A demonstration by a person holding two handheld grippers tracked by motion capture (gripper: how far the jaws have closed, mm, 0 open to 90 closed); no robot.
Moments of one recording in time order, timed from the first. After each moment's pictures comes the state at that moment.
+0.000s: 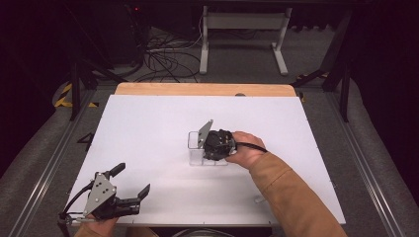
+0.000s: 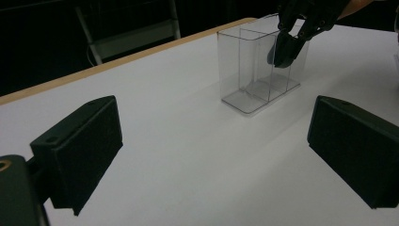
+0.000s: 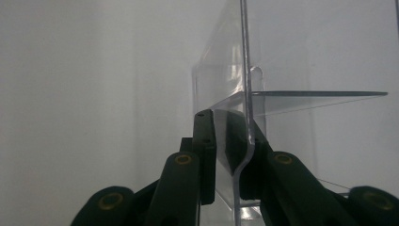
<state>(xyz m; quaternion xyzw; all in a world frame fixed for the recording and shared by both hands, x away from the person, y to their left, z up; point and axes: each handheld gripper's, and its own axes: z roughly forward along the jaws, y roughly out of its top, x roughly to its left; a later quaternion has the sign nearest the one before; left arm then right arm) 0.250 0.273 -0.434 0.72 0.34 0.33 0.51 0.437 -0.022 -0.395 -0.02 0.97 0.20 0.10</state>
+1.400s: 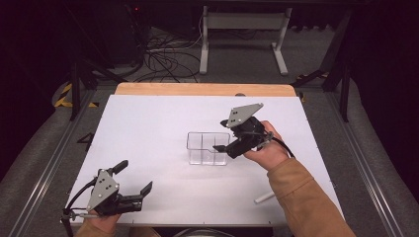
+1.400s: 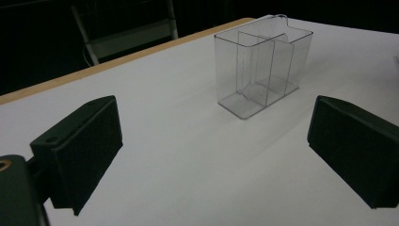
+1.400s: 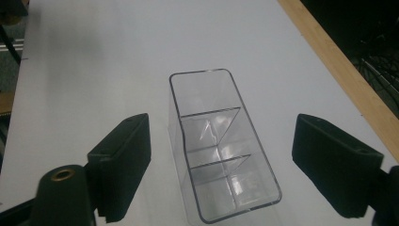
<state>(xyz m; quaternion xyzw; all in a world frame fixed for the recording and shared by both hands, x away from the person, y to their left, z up) 0.258 0.270 -0.433 0.72 0.34 0.32 0.51 0.419 -0.093 -0.332 0.07 0.90 0.40 0.15</state>
